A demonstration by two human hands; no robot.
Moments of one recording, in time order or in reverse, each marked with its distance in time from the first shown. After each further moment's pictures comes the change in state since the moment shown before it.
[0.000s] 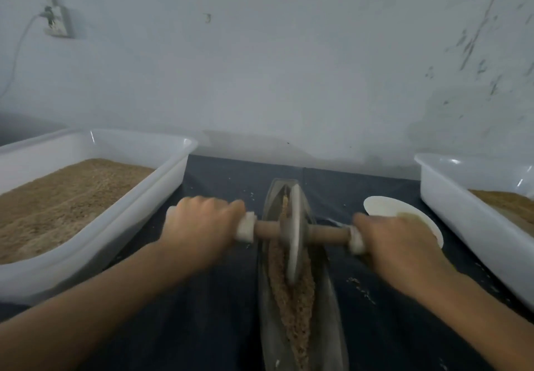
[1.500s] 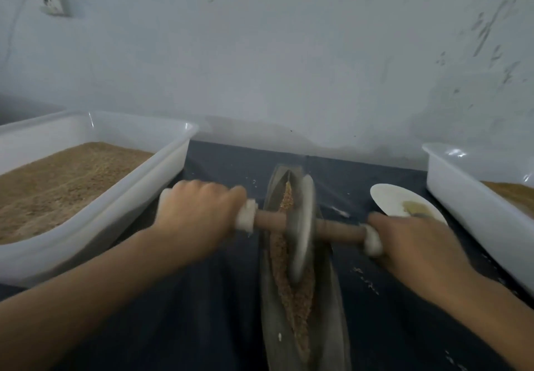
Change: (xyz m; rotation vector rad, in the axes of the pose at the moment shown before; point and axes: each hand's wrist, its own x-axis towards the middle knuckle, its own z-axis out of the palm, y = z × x) left_hand -0.004 -0.003 -0.005 0.058 0.013 0.024; right_hand -0.012 0.014 0.027 0.110 0.066 -0.043
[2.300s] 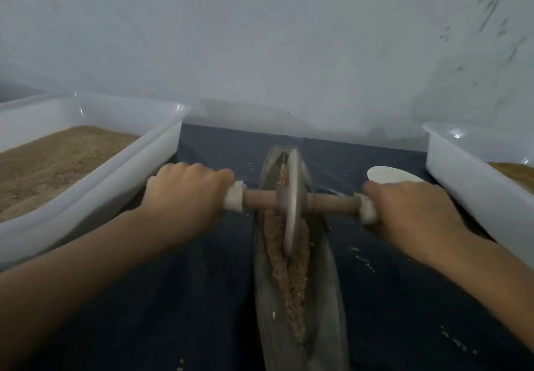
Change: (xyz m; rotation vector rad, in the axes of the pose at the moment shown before) left_hand 0.002 -0.005 0.011 -0.037 -0.002 -0.027; right_hand 0.011 -0.001 -0.014 -0.131 -0.066 -0.016
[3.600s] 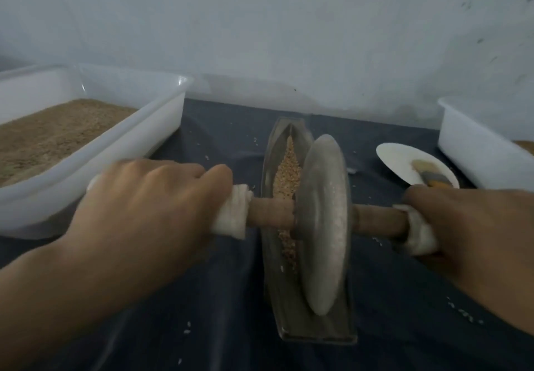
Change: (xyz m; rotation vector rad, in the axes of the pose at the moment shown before) left_hand -0.074 0.005 -0.044 -0.160 0.235 0.205; right_hand -0.048 -0.019 -0.036 0.324 0.208 -0.110
